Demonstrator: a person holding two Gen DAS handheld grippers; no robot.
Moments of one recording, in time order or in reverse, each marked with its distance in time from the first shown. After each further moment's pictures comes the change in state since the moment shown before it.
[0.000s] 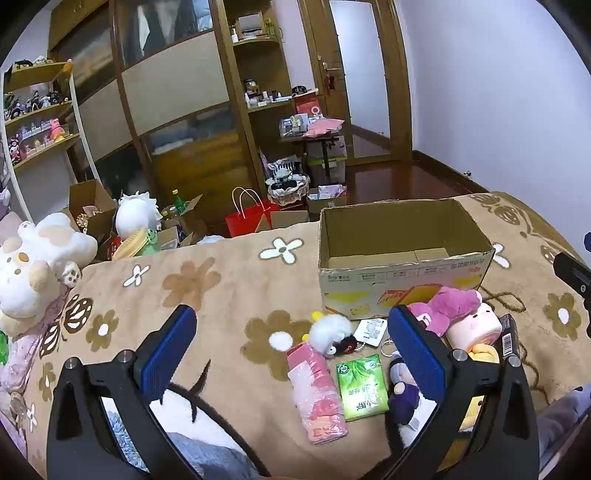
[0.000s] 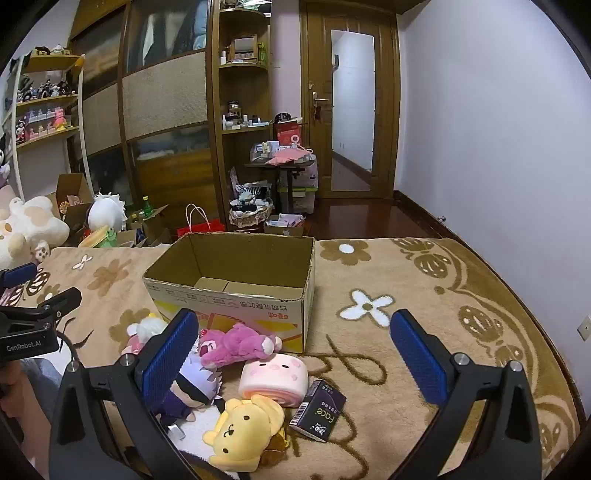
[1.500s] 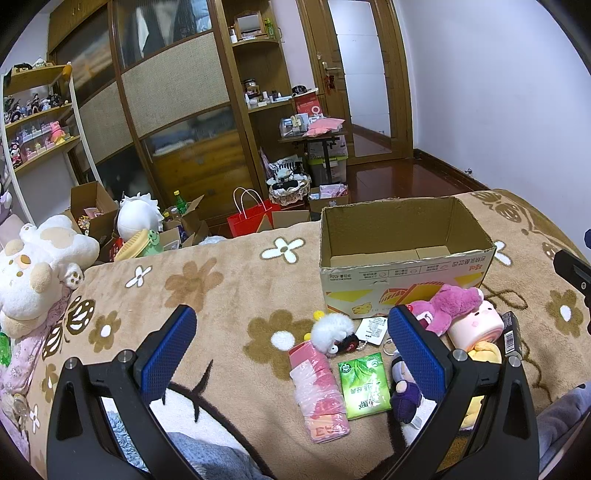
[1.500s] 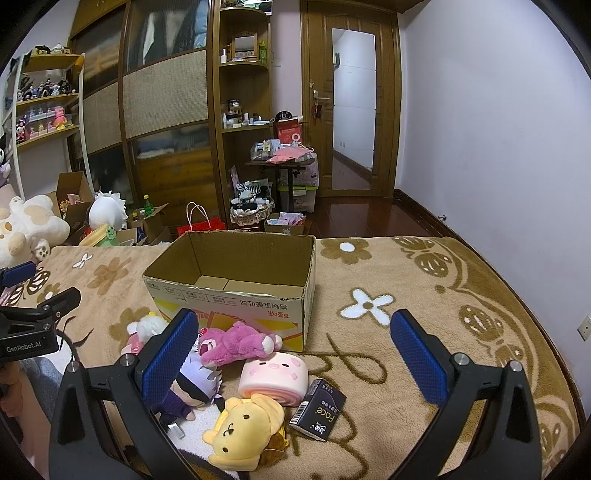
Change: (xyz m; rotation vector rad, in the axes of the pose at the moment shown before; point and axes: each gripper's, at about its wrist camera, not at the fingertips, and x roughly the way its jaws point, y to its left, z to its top) left arm -0.001 0.000 -0.001 0.004 -0.002 0.000; right arm 0.002 0.000 -0.001 0.002 0.004 0.002
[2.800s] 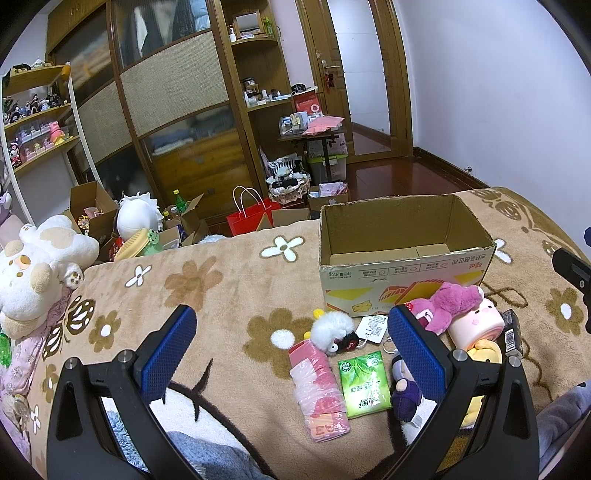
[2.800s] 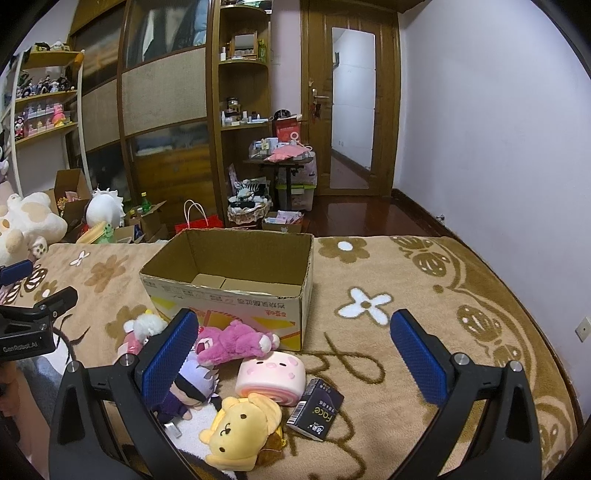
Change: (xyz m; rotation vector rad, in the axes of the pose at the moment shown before) left arm 0.001 0.000 0.000 0.001 0.003 0.001; right arm 0.001 0.000 0.000 -0.003 -0.007 -0.014
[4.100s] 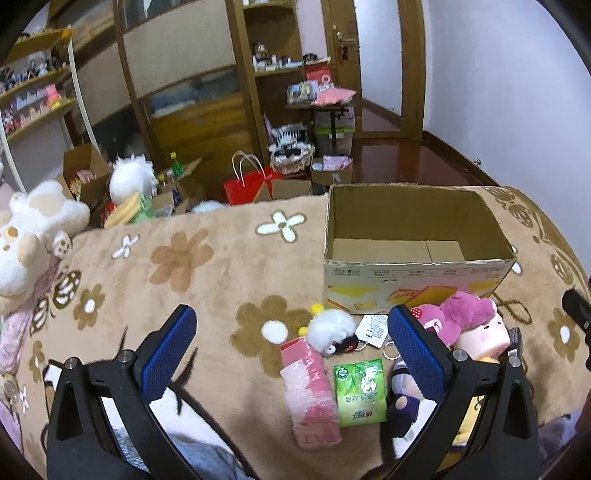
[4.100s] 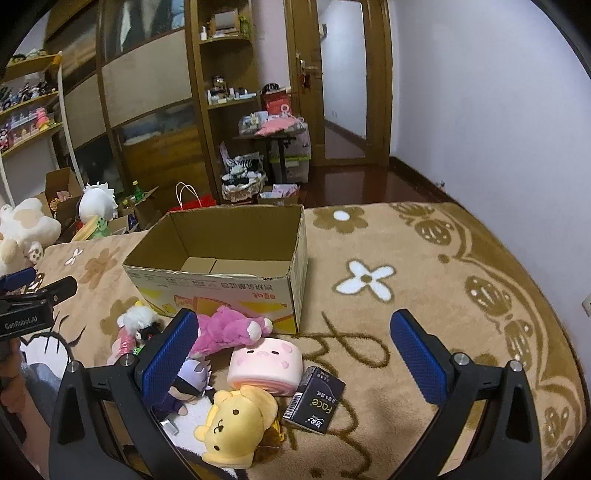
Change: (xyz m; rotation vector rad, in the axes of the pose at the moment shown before) left arm 0.045 0.013 0.008 -0.099 0.151 -0.029; right arm 0.031 -0.018 -0.008 0.083 0.132 0.014
